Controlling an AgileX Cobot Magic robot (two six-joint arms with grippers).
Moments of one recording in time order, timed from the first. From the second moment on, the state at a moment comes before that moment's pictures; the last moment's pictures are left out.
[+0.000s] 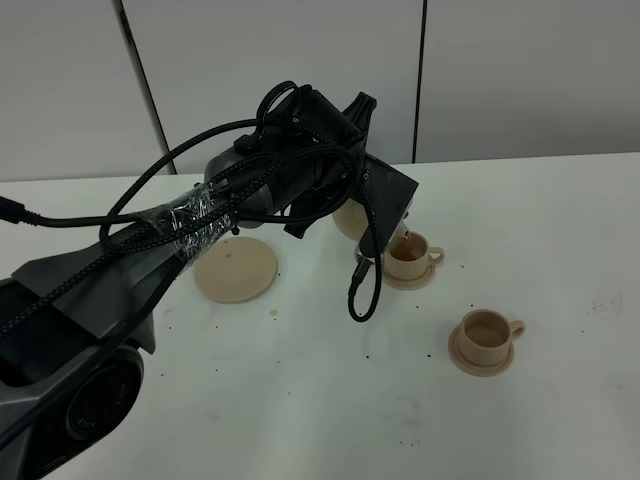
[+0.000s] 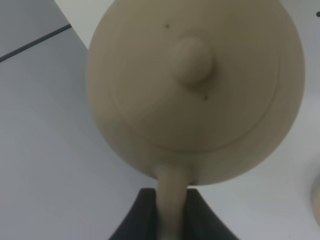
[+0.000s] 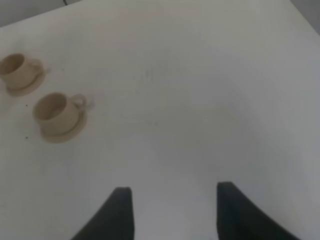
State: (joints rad) left arm -0.62 2.35 -2.11 0.54 0.74 1.31; right arm -0.04 -0.01 -0.49 0.04 1.07 0.15
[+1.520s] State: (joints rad) left arm -0.62 2.35 -2.11 0.59 0.74 1.34; right arm -0.04 -0.01 -0.49 0.04 1.07 0.15
